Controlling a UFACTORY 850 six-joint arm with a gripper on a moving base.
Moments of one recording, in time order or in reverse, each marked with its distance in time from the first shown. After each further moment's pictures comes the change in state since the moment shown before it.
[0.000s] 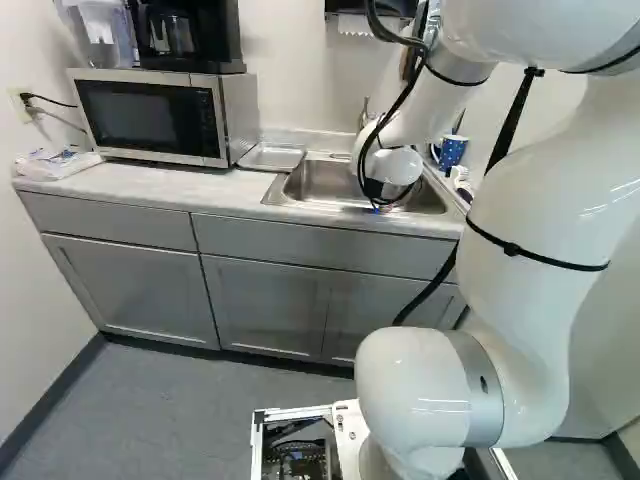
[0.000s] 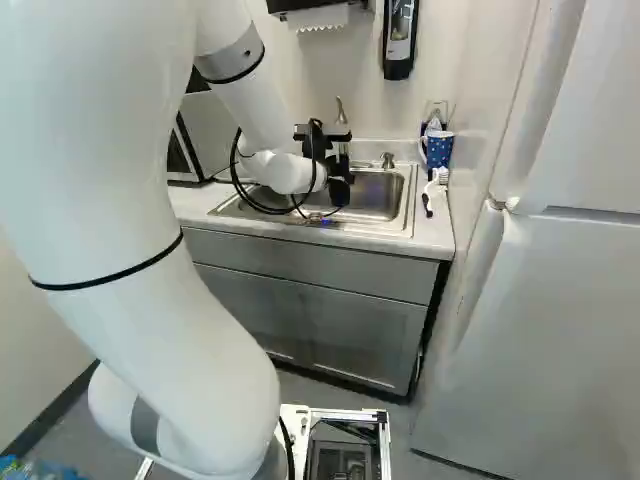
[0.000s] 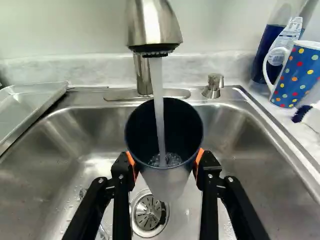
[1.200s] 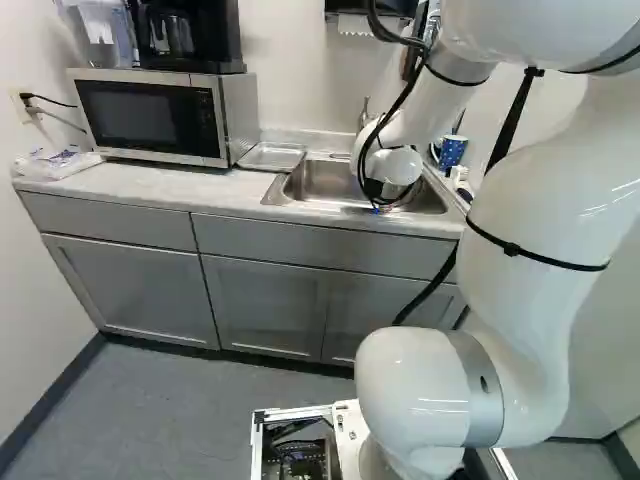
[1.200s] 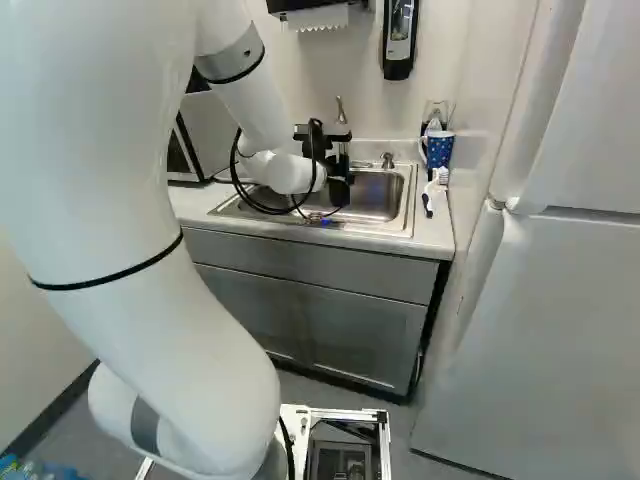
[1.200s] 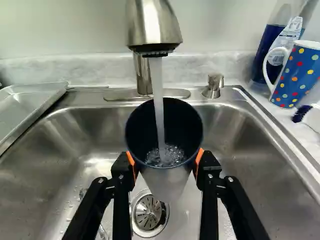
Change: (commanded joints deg) arm 0.0 0.0 0.0 0.0 0.0 0.0
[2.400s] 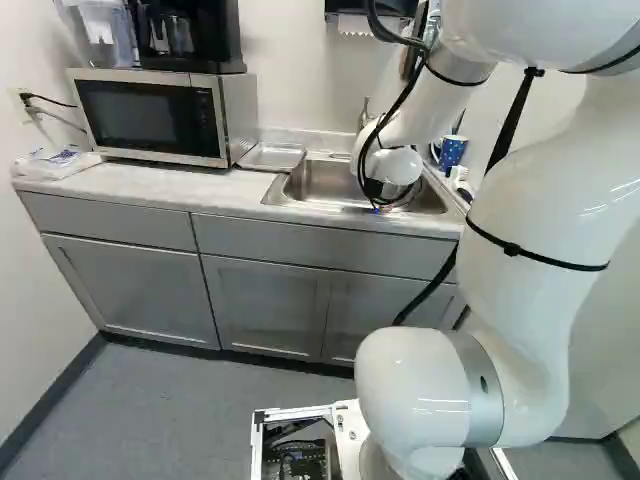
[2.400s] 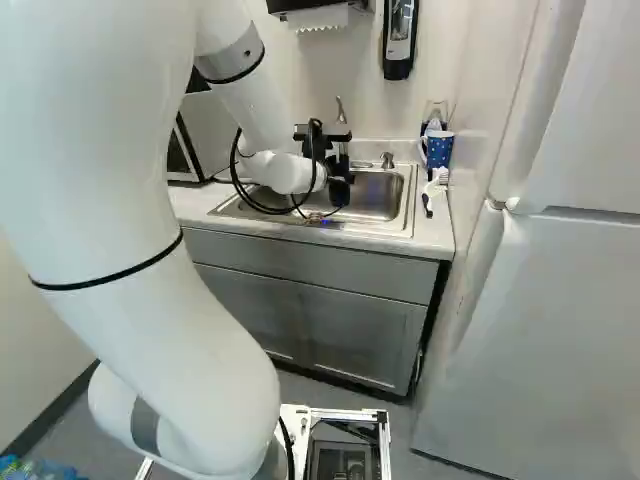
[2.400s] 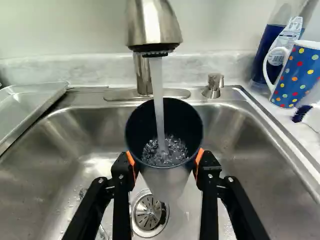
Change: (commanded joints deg) arm 0.0 0.0 0.0 0.0 0.0 0.0
